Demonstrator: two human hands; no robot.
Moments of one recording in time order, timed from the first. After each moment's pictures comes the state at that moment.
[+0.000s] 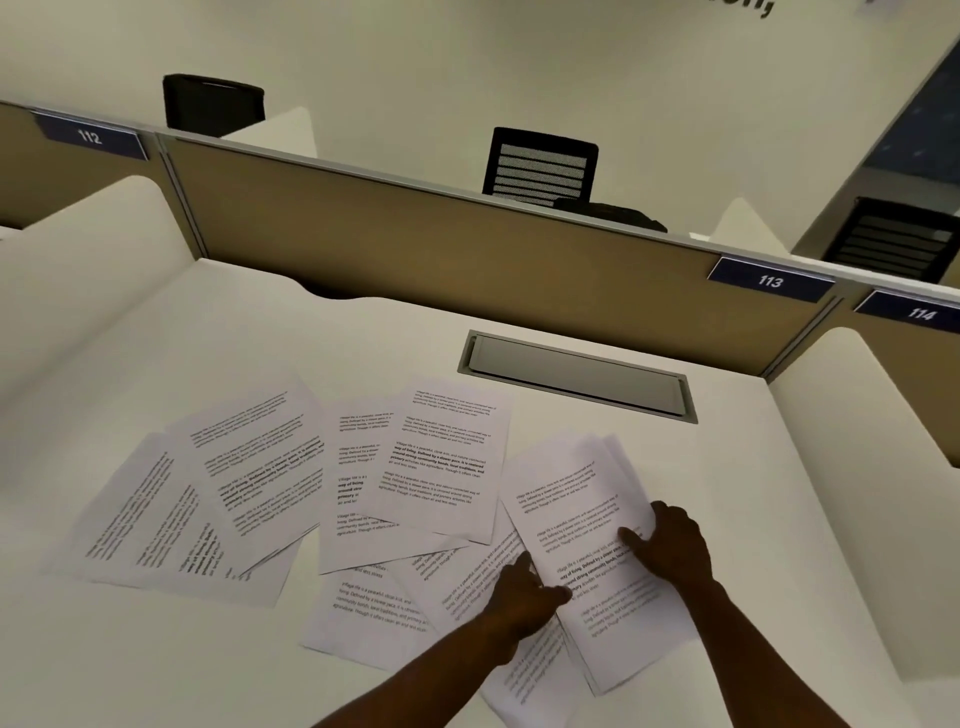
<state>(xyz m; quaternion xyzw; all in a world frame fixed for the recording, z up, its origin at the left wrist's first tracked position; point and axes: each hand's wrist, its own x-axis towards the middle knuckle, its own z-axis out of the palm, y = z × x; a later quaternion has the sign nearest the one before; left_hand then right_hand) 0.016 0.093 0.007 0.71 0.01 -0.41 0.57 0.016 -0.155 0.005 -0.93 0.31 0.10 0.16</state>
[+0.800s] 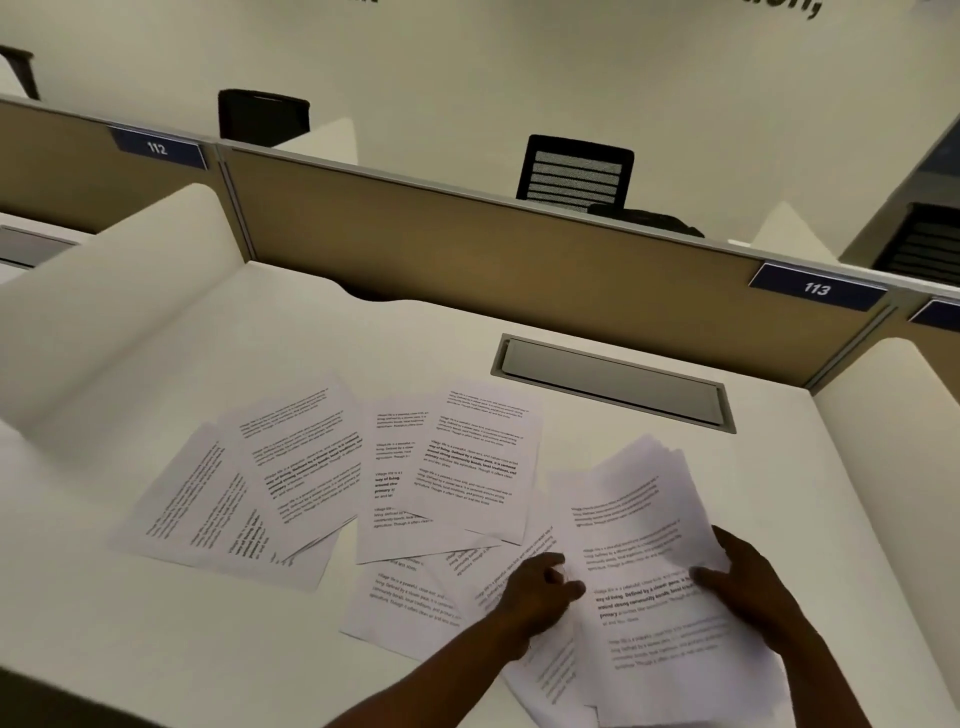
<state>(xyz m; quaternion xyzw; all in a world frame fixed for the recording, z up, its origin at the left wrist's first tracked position) 0.022 0.113 -0.008 0.73 0.02 -0.38 0.57 -0.036 -0.150 0.055 -0.86 0.25 0.07 0.43</state>
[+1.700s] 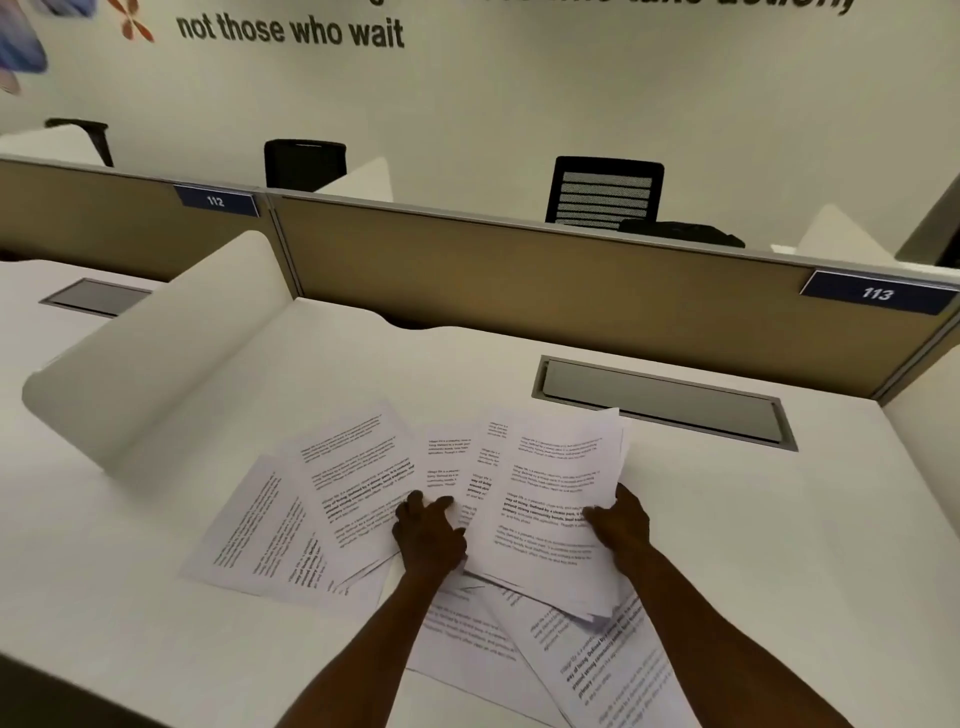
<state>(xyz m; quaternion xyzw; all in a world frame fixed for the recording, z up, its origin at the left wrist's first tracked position) 0.143 0.263 -0.020 0.96 0.07 -0.10 0.25 0.110 0.012 0.013 -0.77 0.33 0.01 0.54</state>
